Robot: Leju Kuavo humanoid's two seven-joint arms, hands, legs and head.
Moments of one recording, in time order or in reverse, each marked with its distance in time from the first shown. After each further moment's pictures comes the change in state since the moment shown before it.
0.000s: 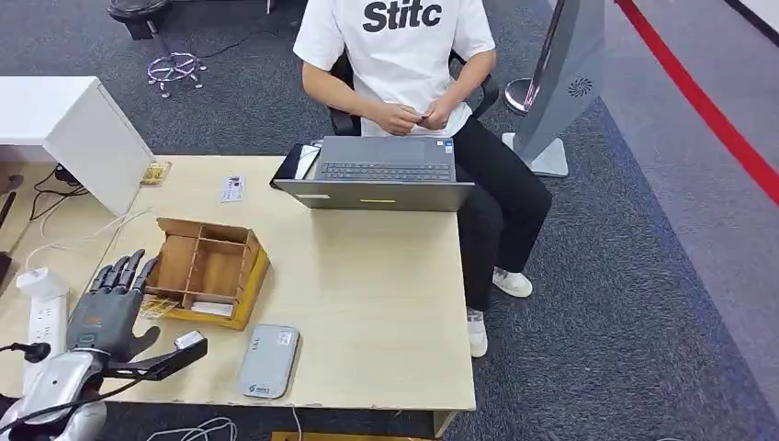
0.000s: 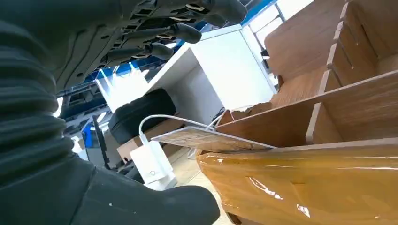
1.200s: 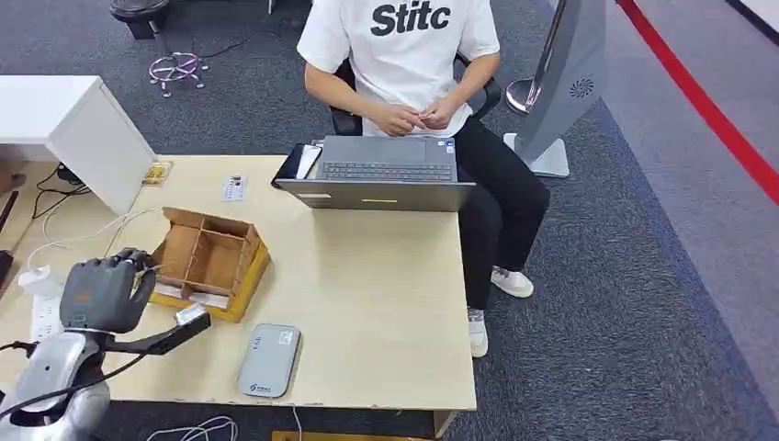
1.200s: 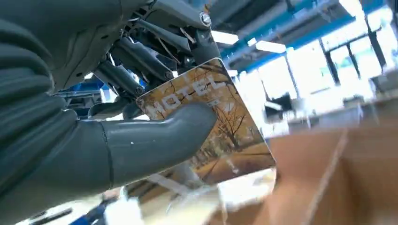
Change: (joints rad) left arm -0.069 -0.031 0.019 -0.105 0.023 0.122 -0.063; right arm 0.002 0.026 -0.060 0.009 0.078 0.054 0.009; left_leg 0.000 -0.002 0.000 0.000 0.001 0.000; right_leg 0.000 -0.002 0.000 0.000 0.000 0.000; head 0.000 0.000
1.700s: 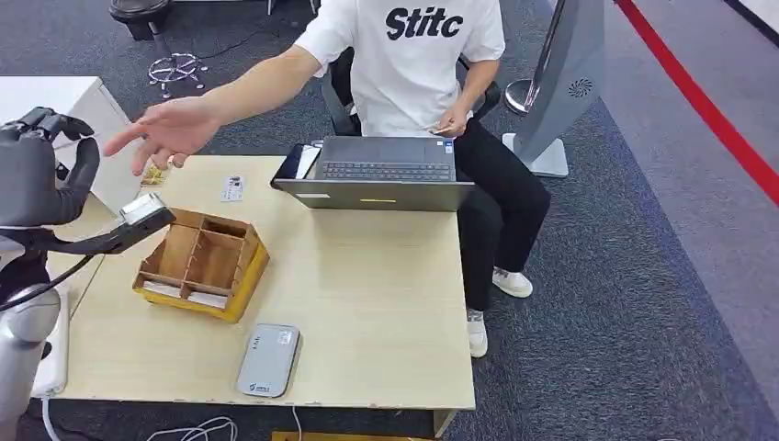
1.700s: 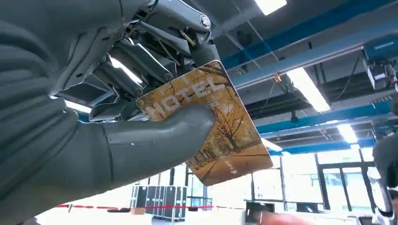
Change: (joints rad) left arm -0.327 0.051 0.000 -0.195 0.093 -0.083 -0.023; right arm -0.007 0.002 -0.015 0.051 0.031 0.021 -0.024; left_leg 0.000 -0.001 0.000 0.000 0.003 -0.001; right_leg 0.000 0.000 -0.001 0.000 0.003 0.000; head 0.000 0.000
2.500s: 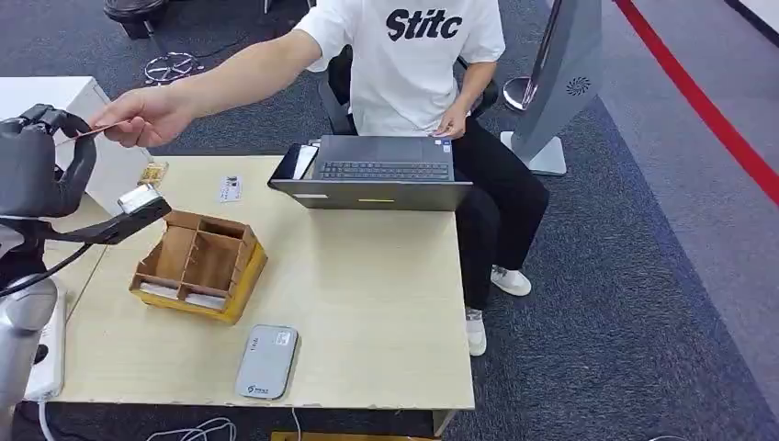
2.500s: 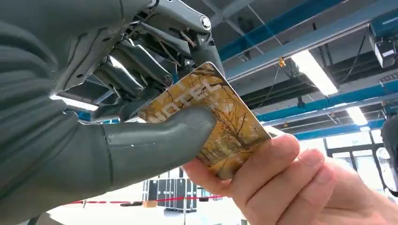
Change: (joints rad) left arm -0.031 0.015 -0.002 0.069 -0.007 -0.028 0.019; right arm -0.021 0.006 0.001 0.042 -0.011 0.000 -0.012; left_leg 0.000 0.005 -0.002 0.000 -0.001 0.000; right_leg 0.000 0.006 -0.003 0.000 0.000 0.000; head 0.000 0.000
